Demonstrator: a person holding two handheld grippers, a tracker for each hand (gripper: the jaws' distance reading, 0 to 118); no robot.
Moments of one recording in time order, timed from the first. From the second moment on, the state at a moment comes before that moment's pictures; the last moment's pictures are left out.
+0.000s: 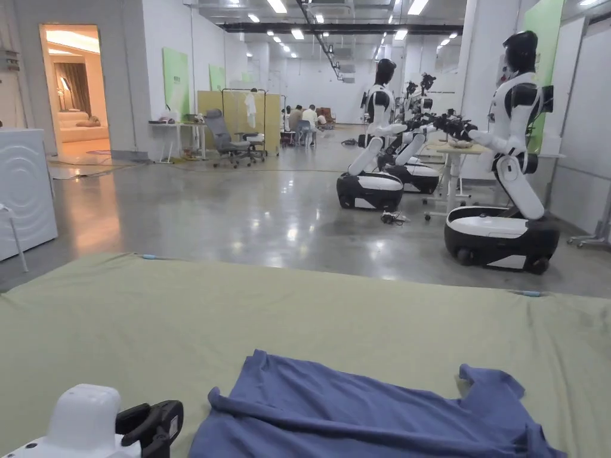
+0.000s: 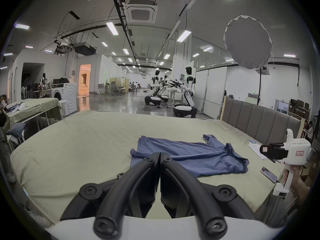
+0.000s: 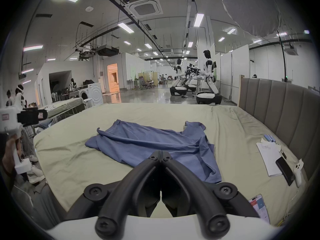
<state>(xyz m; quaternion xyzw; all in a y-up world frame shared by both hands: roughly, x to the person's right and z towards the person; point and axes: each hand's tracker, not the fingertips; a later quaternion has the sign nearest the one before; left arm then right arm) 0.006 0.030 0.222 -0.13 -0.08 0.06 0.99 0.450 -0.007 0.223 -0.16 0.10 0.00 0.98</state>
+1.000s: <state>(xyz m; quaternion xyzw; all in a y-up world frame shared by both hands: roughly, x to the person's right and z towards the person) 0.013 -0.127 -0.050 -0.47 -0.02 0.04 0.88 0.520 -0.048 0.220 -0.25 0.02 -0.08 0.96</state>
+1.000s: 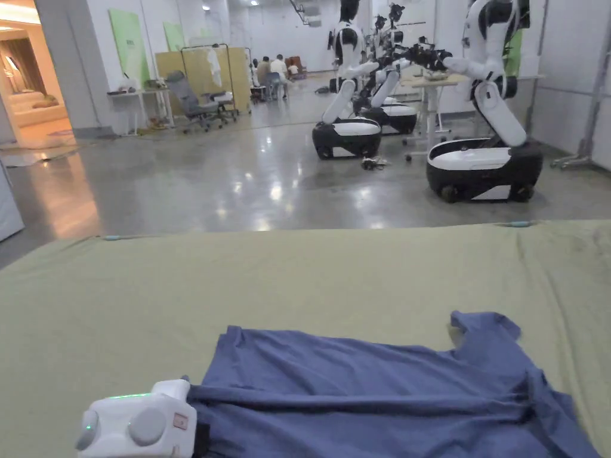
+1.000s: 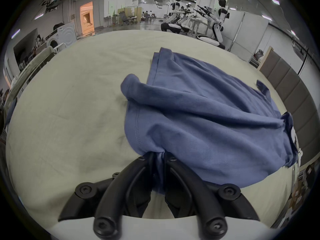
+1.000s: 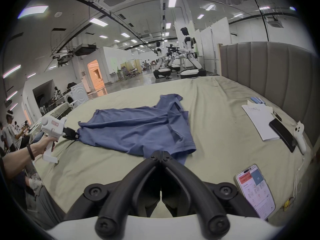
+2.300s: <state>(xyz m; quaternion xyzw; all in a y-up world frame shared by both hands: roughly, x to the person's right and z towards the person) -0.032 -0.074 0.294 -0.41 -0.11 0.08 0.90 0.542 -0.084 0.321 -0.37 -0.06 -0.06 0.93</state>
